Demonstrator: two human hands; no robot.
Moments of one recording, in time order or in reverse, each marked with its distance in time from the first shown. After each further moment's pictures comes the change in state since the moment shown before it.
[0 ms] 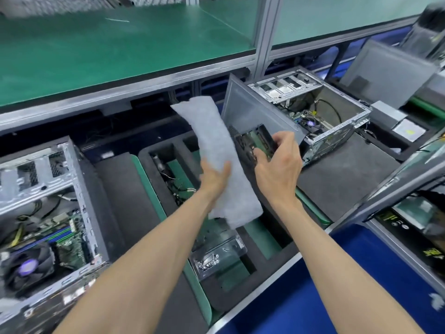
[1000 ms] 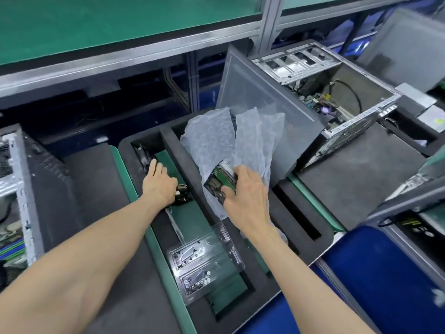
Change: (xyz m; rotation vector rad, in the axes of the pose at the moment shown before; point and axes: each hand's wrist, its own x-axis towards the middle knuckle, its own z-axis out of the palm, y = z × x) left_hand 0.111 -0.085 -0.091 2.029 -0.071 0.180; right_hand -0.053 0.047 0.074 -0.136 -0.551 0.044
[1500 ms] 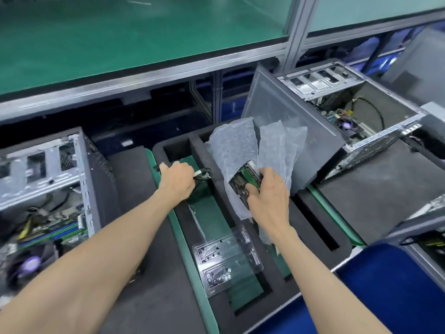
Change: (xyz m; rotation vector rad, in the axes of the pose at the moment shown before) left_hand -0.046 -0.041 -0.038 -0.326 0.206 -0.119; right_hand 0.003 -0.016 -0.007 0.006 0.055 0.064
